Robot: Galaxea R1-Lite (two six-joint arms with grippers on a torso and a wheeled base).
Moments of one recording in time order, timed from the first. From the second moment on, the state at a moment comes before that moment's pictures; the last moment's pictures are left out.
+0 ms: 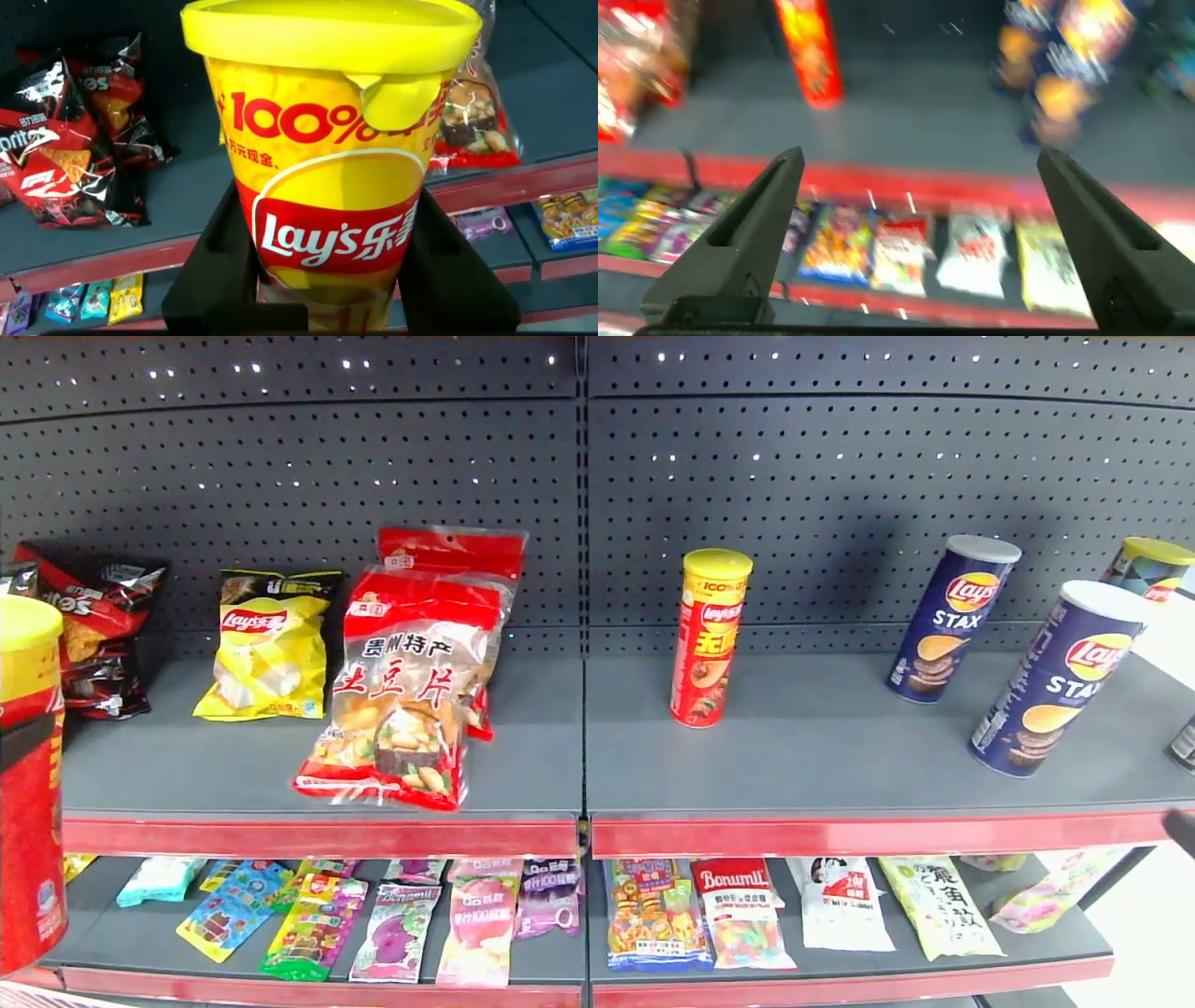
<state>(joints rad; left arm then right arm) 0.22 0.87 -0.70 0.01 -0.20 0.36 0.12 0.69 -0.36 -0.29 0.09 0.03</state>
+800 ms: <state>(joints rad) 0.22 0.77 -0.58 0.01 -0.17 0.35 0.33 1.70 -0.86 -0.64 0.19 -0.03</state>
